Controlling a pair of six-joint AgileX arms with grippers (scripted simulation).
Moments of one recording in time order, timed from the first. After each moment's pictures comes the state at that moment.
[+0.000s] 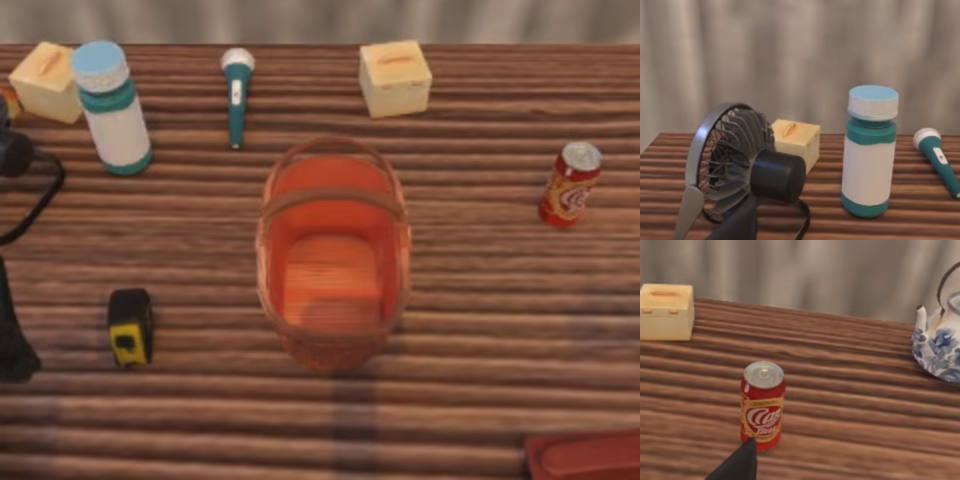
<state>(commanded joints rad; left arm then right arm) 0.00 0.00 0.00 0.00 0.00 0.00 0.03 0.37 0.36 -0.24 0.00 -0.11</state>
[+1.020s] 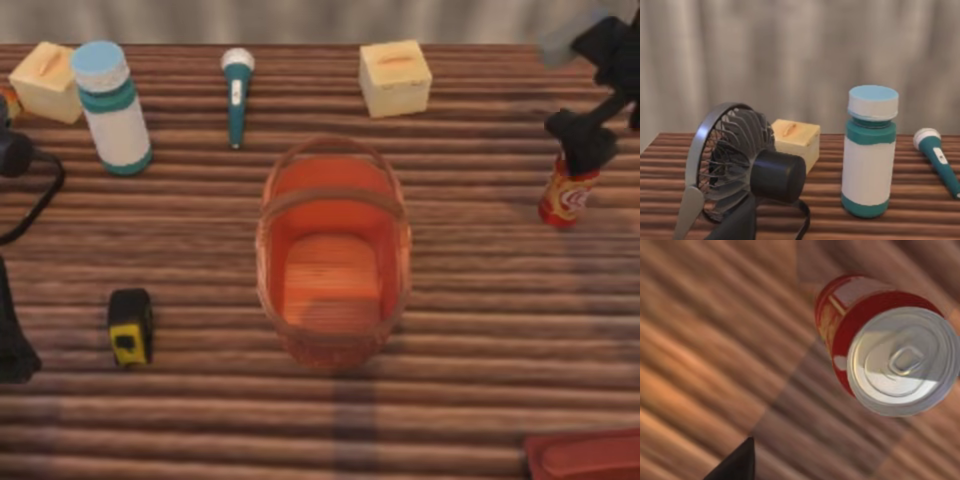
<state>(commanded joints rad) 0.00 0.00 0.00 0.00 0.00 0.00 0.13 2.19 1.98 -1.26 0.01 -0.54</state>
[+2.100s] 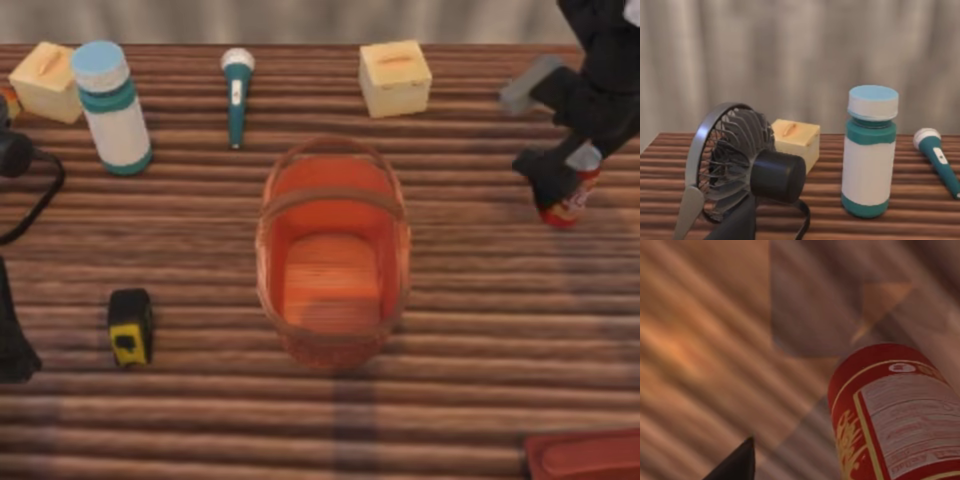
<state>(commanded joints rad) 0.00 0.00 0.00 0.00 0.00 0.00 0.15 2.42 2.06 -1.21 0.01 -0.60</state>
